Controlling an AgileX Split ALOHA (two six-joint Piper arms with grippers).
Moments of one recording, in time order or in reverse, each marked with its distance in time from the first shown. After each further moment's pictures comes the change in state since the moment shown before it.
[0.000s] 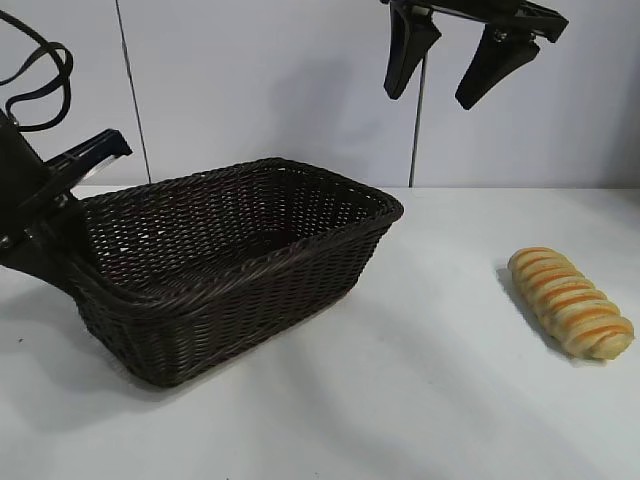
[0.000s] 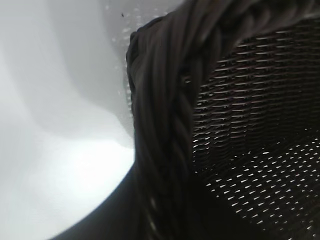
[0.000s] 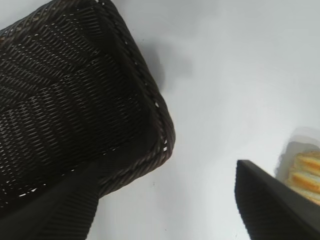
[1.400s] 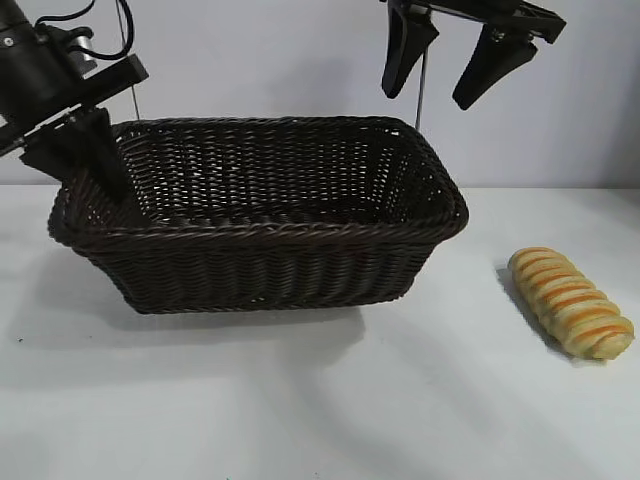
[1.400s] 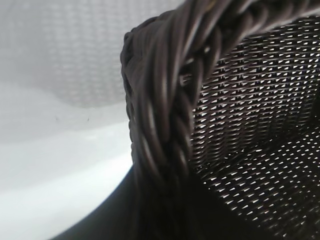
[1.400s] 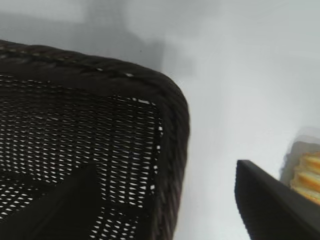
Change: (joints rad) left arm -0.020 0.349 -0.562 0.011 0.381 0.526; right arm 0.000 0.000 0.000 0.016 0.000 0.000
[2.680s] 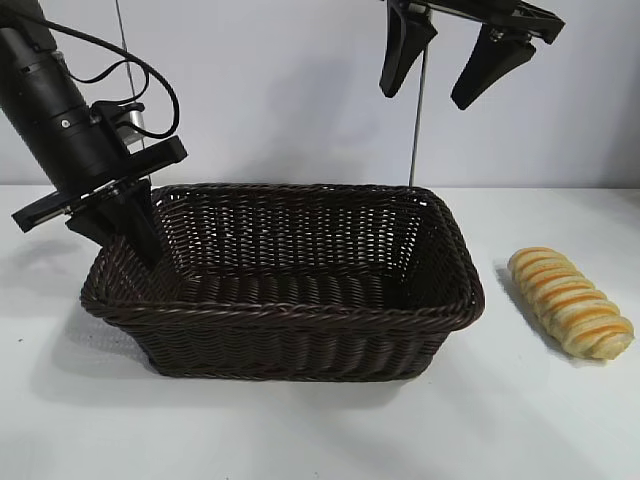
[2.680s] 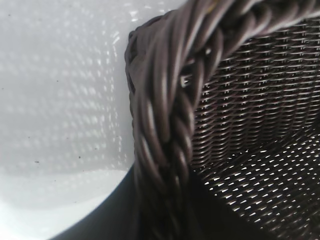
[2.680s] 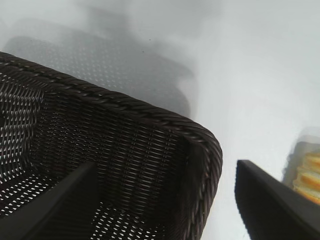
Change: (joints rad) left arm 0.000 0.087 -0.008 -0.025 -0.047 0.034; right arm 0.000 0.000 0.000 0.003 0.000 0.001
